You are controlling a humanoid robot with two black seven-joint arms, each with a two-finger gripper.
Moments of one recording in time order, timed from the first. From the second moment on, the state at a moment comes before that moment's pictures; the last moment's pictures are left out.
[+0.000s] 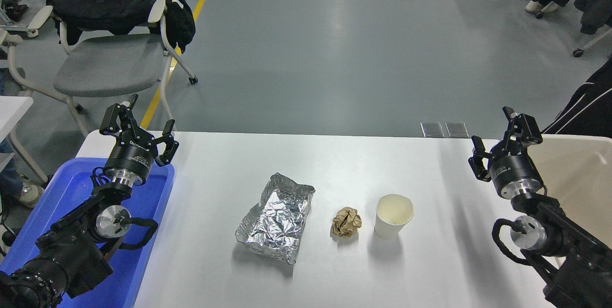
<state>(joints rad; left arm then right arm) -0.59 0.29 -0.87 -0.45 0.19 -0.49 -0.64 0.47 -0.36 0.87 0.82 -0.29 -0.04 0.53</state>
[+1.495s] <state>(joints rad) -0.59 0.29 -0.87 -0.45 0.19 -0.49 -0.64 0.54 -0.37 0.80 0.69 -0.28 -0.03 0.53</state>
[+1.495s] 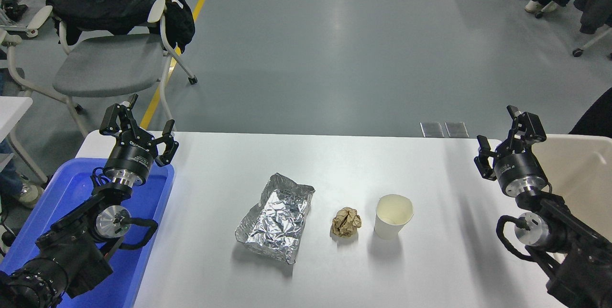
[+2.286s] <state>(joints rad) -0.59 0.29 -0.87 -0.45 0.19 -0.49 -0.64 1.09 -0.47 -0.28 0.61 -0.33 0.03 0.52</state>
